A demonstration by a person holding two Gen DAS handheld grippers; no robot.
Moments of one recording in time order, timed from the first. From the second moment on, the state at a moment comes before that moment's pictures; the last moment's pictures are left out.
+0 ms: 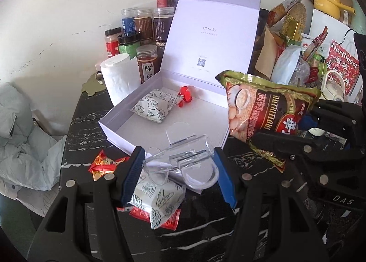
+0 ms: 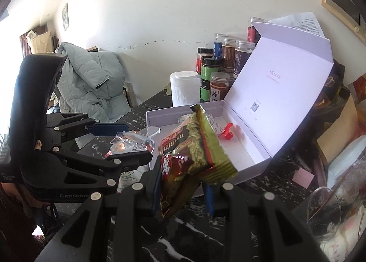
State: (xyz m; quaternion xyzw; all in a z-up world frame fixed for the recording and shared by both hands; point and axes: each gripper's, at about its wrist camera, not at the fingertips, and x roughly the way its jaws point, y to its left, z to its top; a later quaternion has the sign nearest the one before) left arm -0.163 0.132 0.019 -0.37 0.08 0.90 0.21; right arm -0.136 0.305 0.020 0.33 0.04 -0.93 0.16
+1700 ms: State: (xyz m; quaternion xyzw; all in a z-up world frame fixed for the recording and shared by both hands) left arm -0.343 0.192 -0.051 -0.46 0.12 0.85 0.24; right arm -0.295 0.351 -0.040 0.42 0.03 -0.90 0.08
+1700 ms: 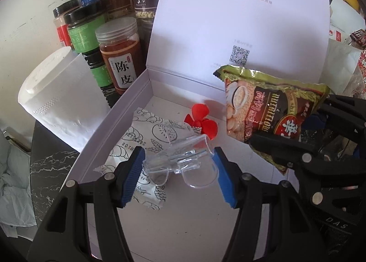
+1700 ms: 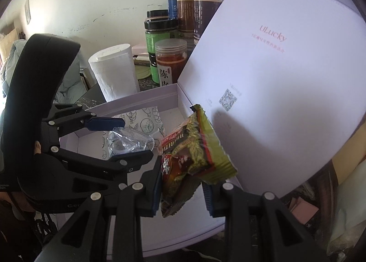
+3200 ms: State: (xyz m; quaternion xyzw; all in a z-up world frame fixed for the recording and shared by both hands) left arm -0.325 0.195 -0.029 -0.43 0.13 0.87 0.19; right arm -0.292 0.367 -0.023 0.42 0.01 -0.91 0.03
